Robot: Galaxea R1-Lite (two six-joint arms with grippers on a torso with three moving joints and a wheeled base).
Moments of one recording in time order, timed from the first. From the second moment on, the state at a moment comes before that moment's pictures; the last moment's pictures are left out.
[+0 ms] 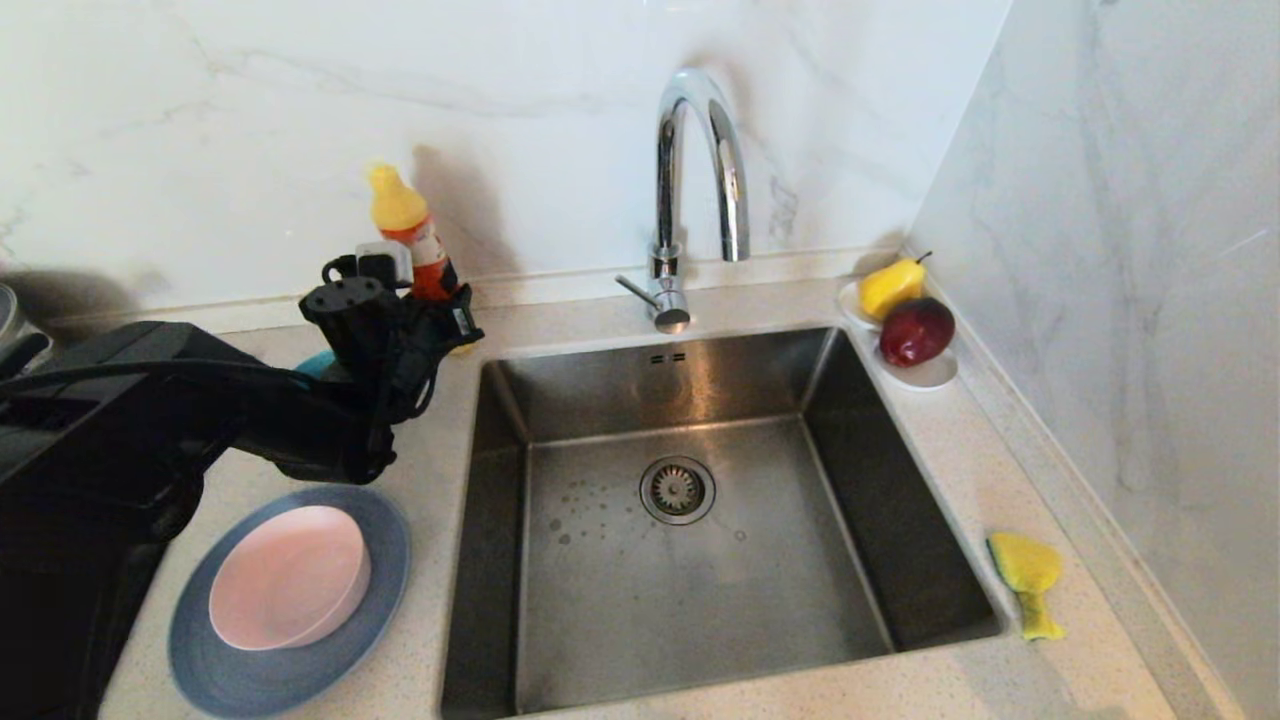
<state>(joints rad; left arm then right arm) -0.11 2.29 -1.37 -1.15 0.17 -0.01 0.01 0.00 0.00 0.00 0.02 -0.02</state>
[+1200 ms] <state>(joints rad) -0.41 1.64 -1.12 -0.88 0.37 0.18 0.01 0.00 0.00 0.00 0.02 -0.02</state>
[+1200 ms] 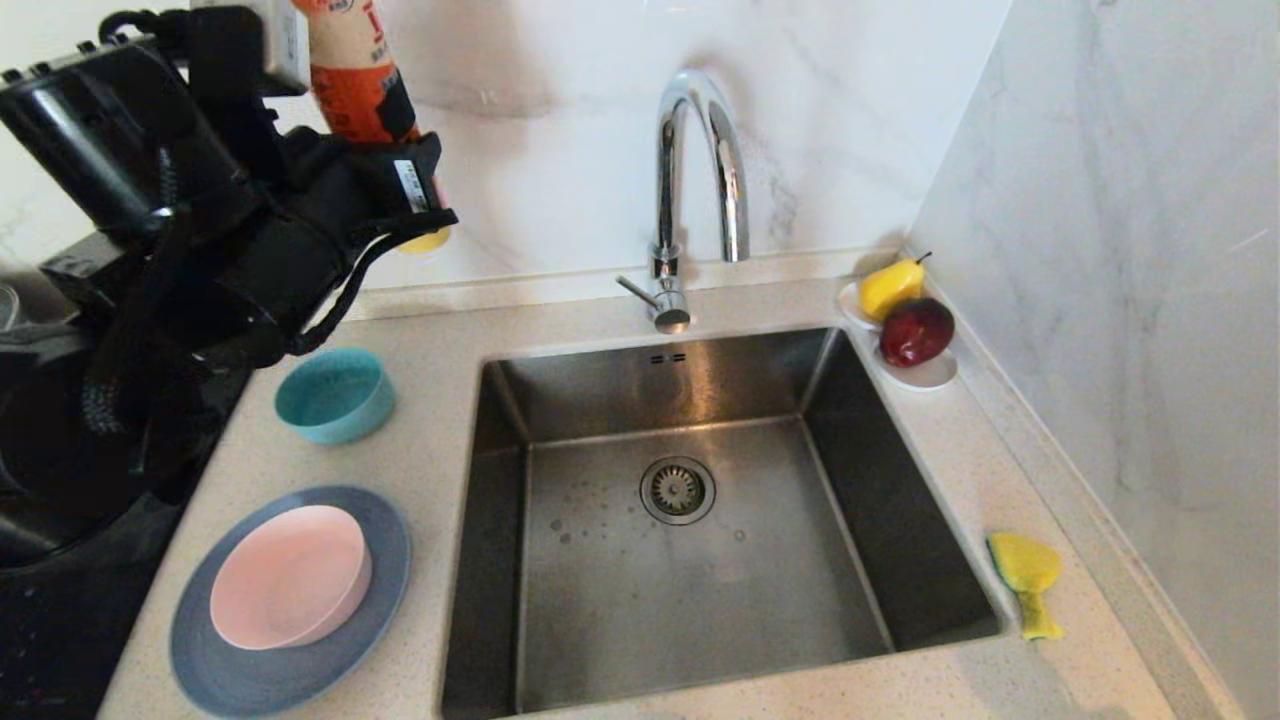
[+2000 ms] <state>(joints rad) -0.75 1.40 -1.21 -0.58 0.37 0.34 0.01 0.00 0.00 0.00 0.02 -0.02</state>
